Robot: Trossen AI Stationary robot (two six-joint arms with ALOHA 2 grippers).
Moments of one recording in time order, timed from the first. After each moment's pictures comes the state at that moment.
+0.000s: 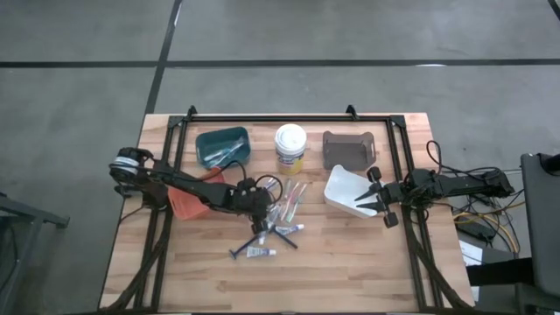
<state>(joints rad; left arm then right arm) -0.17 1.65 0.86 -0.16 -0.30 -0.42 0.10 0.08 0.01 0.06 -0.16 -0.05</state>
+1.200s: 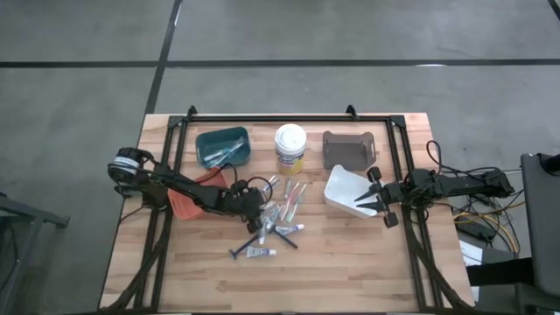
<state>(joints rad) -0.18 1.65 0.68 0.05 -0.32 -0.49 0.10 0.08 0.01 0.06 -0.16 -0.05</state>
